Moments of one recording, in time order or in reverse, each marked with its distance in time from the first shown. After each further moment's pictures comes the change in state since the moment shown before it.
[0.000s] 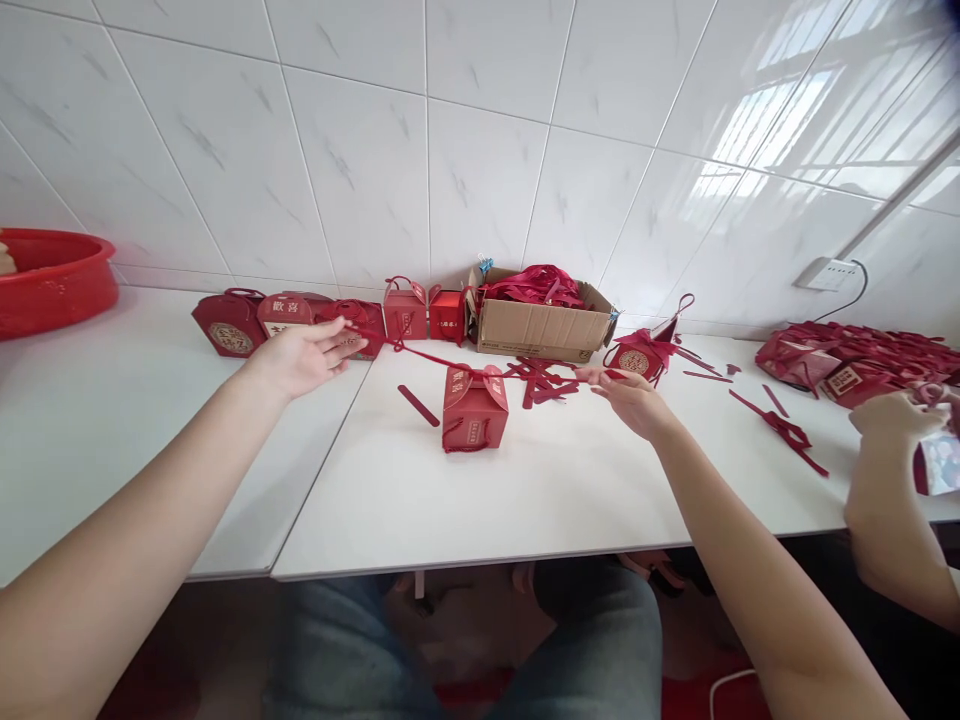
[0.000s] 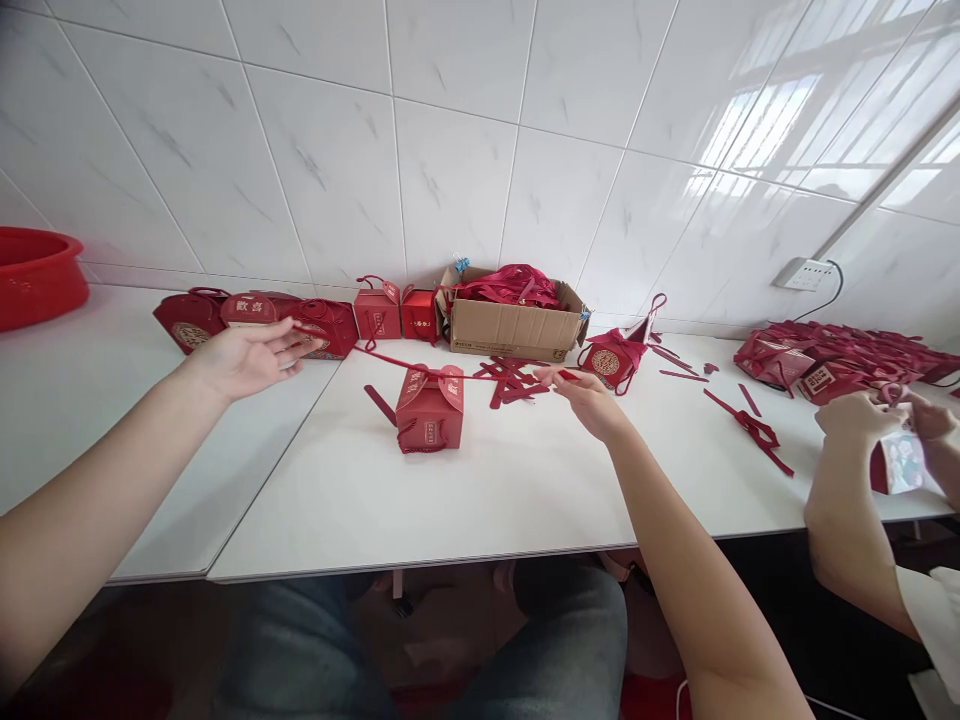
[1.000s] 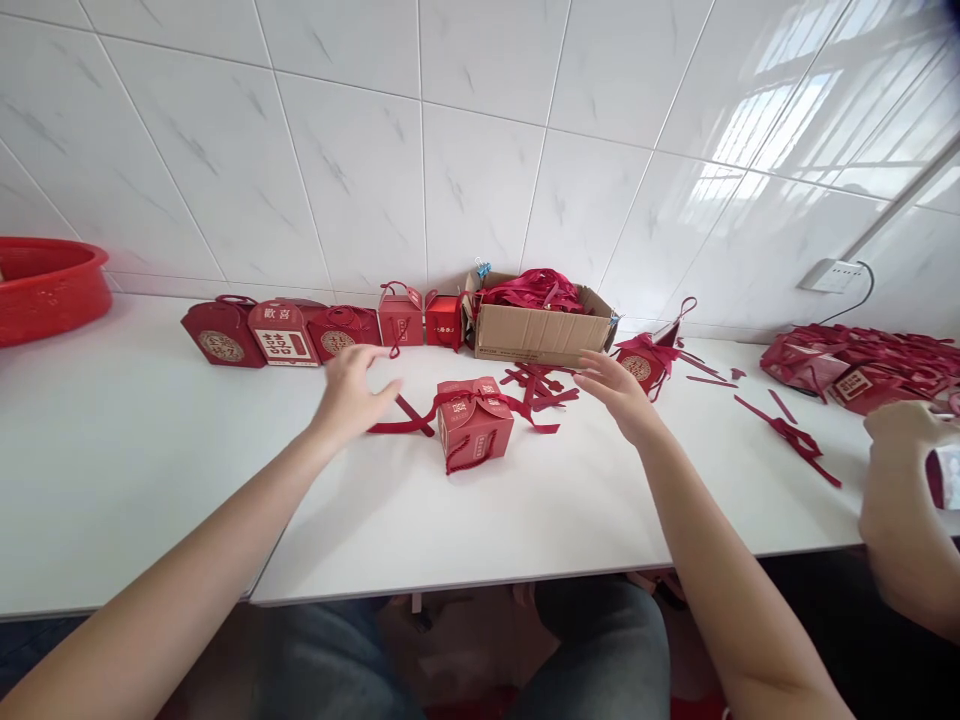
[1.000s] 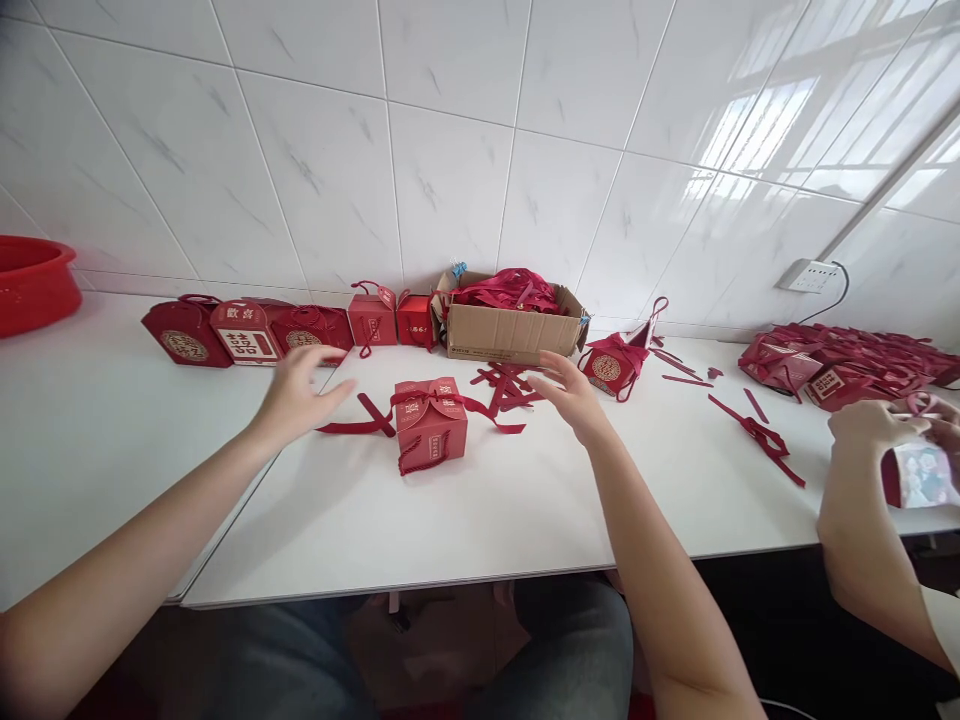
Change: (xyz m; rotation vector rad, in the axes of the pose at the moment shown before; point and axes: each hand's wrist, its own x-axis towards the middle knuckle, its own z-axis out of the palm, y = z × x) left_hand -0.016 -0.048 0.056 0.908 0.228 0.634; right_hand 0.015 -0.006 0.021 -0.137 0.229 0.058
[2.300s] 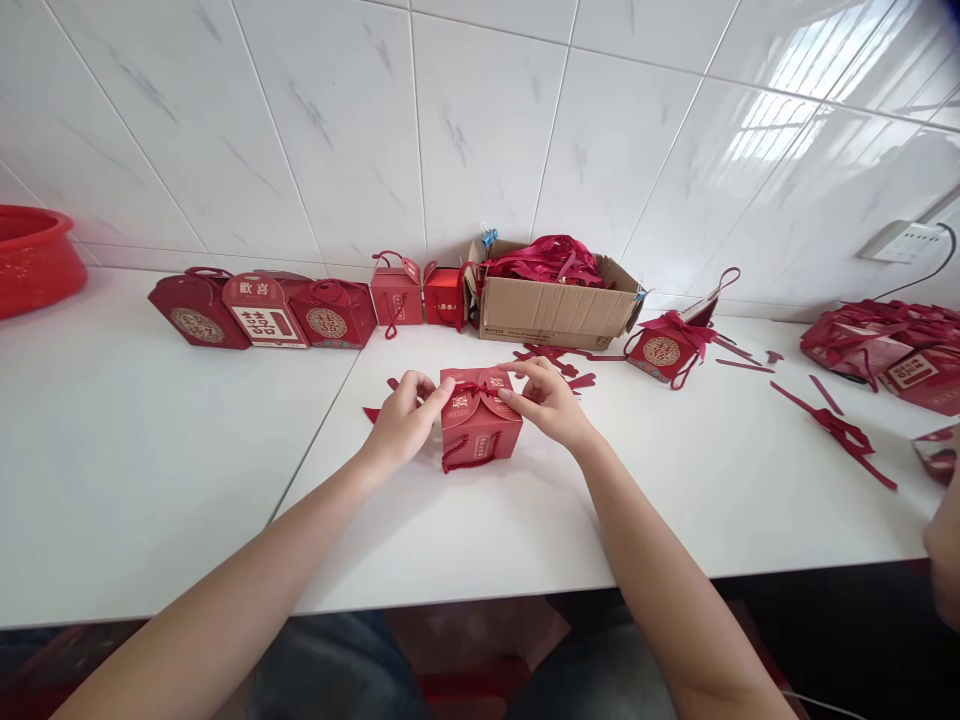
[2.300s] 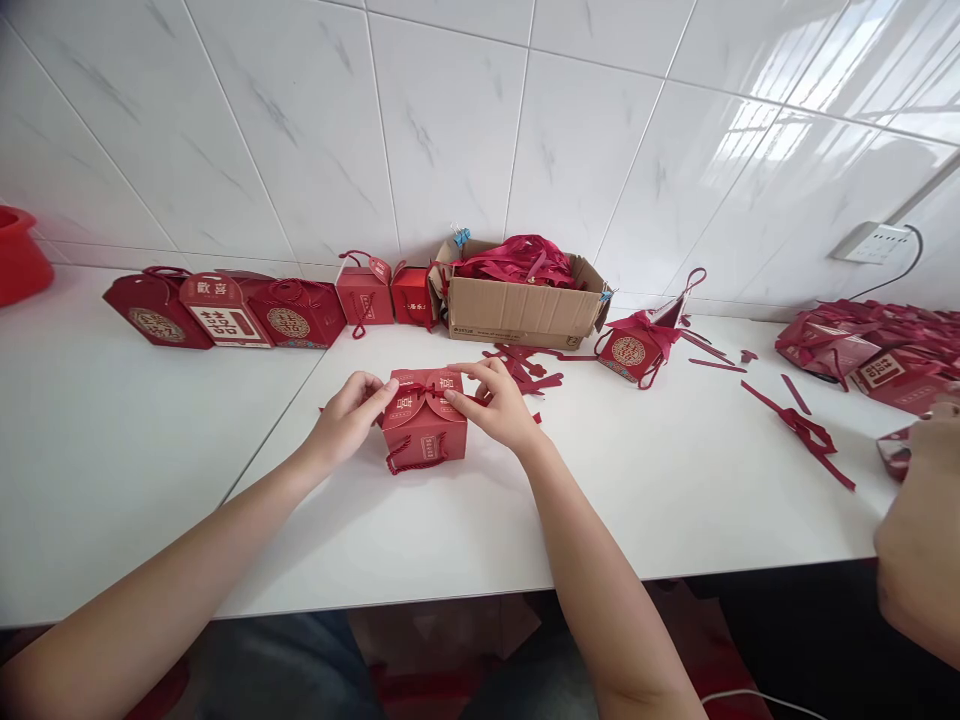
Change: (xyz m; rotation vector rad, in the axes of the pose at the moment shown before) left_hand -0.029 0.033 0.056 -0.410 -0.251 -0.383; right_hand 0.008 0.022 0.096 -0.087 -0.212 -0.311
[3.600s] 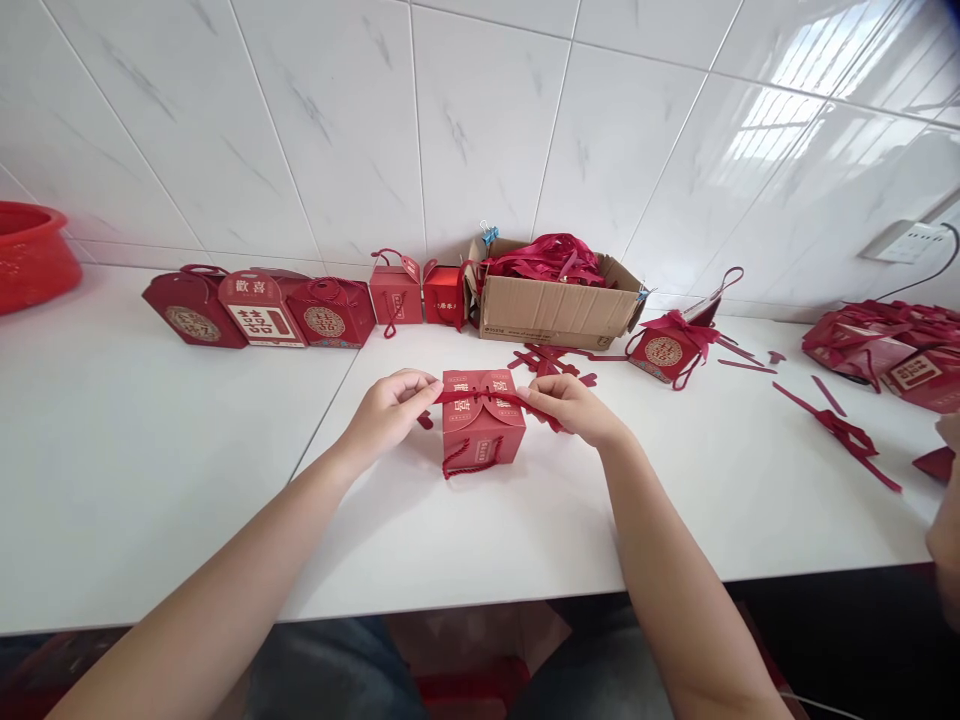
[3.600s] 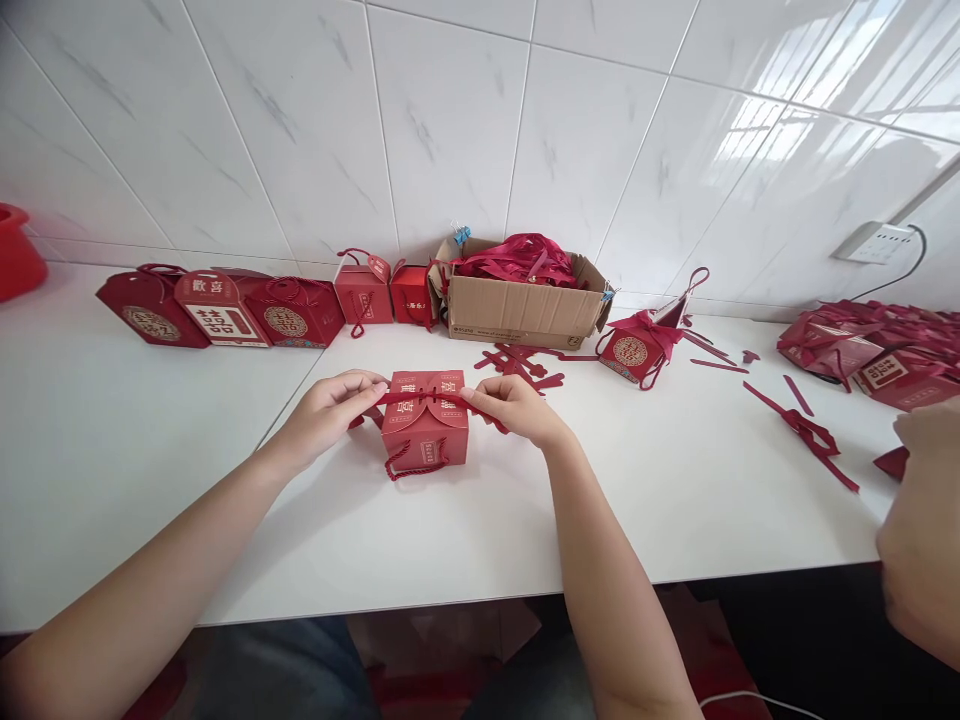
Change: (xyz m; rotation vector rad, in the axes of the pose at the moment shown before) left_hand 0.001 0.010 -0.020 -0.147 -0.144 0.058; right_hand -0.001 -0.015 -0.029 0.140 -0.308 0.316
